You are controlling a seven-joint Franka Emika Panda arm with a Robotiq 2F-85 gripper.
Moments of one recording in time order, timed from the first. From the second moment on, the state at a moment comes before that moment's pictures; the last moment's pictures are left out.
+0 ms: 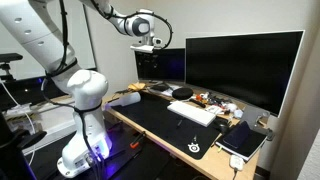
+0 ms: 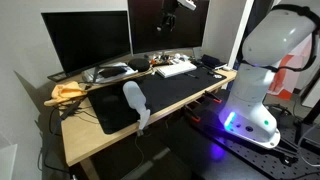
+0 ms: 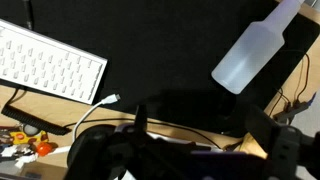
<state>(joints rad) 0.11 -0.45 -0.13 -2.47 0.14 2.16 -0.33</state>
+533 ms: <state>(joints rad) 0.11 -0.45 -0.12 -2.47 0.14 2.16 -0.33</state>
